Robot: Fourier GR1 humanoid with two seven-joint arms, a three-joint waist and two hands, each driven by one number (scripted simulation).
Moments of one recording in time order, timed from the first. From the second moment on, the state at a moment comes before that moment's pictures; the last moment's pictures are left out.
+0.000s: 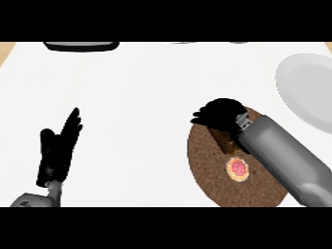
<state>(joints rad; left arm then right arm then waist) -0.05 0.29 -0.22 -1.46 0.12 0.33 0.21 -0.73 -0.35 0.65 -1.09 1.11 0.70 -0.29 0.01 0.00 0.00</state>
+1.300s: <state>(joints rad) -0.02 0.25 -0.14 -1.45 0.09 0.28 0.20 -0.57 -0.38 0.07 -1.03 0.98 0.25 -0.36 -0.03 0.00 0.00</state>
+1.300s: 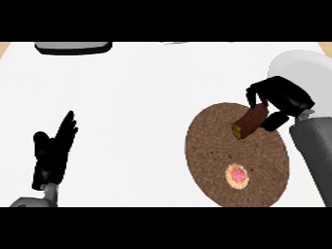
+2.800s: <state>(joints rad) -0.06 0.20 -0.13 -1.46 0.02 0.23 0.22 -0.75 -0.66 -0.39 -0.61 0.80 -0.03 -0.39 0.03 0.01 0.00</state>
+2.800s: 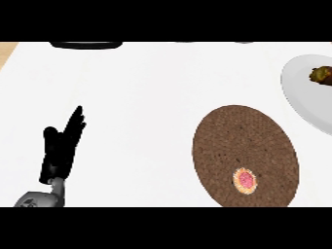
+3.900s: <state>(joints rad) -0.07 0.19 -0.13 -1.47 0.01 0.21 0.23 -0.85 -0.78 -0.41 -0.17 0.81 0.25 -0.72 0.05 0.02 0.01</state>
